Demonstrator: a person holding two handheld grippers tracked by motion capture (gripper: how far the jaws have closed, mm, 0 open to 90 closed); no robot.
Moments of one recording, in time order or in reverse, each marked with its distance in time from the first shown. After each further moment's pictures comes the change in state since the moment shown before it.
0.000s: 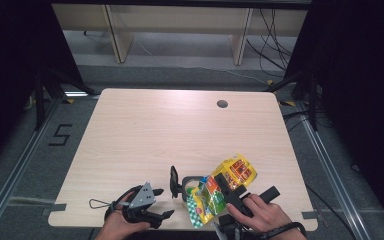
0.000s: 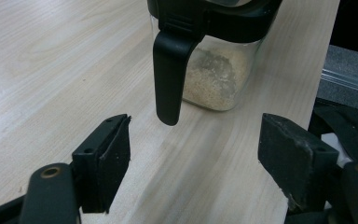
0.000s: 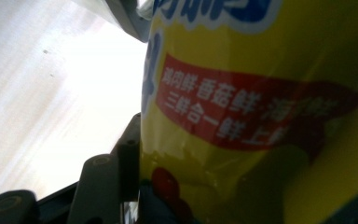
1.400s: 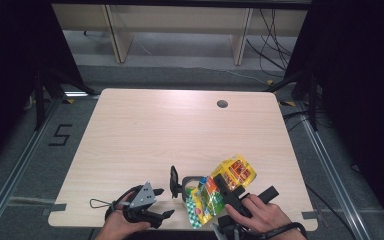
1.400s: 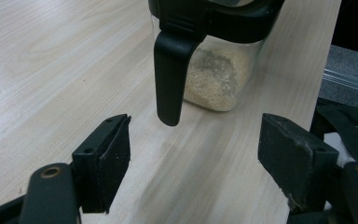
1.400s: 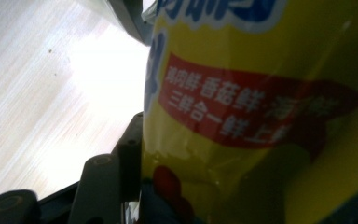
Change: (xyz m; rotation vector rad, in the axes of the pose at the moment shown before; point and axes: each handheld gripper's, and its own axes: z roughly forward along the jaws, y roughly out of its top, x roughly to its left) left arm 0.000 -0.001 0.001 -0.001 0.008 0.008; right arm -0.003 0.002 -0.002 0.000 0.013 -0.005
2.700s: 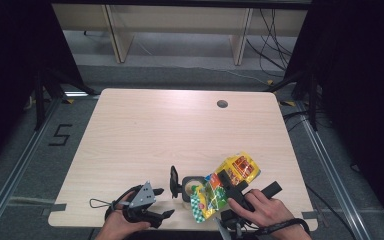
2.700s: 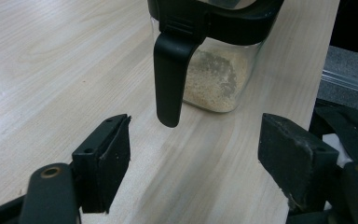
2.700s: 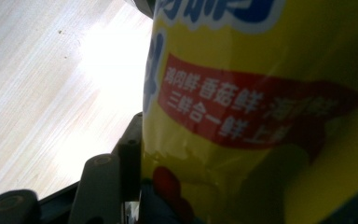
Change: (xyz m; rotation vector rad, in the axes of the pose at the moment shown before) left arm 0.001 0.001 0.000 -0.002 -0.011 -0.005; right arm -0.005 -0.011 0.006 0.022 0.066 -0.018
